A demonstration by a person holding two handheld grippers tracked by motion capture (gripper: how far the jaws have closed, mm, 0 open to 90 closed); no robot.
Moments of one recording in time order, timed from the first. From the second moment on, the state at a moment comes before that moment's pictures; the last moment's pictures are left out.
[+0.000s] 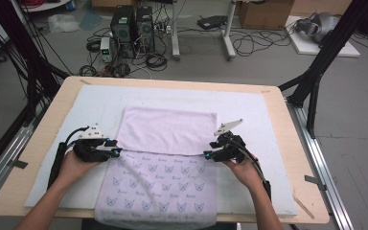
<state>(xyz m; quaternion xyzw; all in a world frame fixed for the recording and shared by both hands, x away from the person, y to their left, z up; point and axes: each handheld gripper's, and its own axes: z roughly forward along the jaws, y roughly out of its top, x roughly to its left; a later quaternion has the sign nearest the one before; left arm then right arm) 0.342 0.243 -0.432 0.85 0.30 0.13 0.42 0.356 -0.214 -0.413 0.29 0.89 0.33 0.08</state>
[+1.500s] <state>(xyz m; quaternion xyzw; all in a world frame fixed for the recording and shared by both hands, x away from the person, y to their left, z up) 0.328 0.247 -0.393 0.83 0.29 0.17 0.43 0.340 -0.230 -0.391 0.29 0.88 0.38 0.07</state>
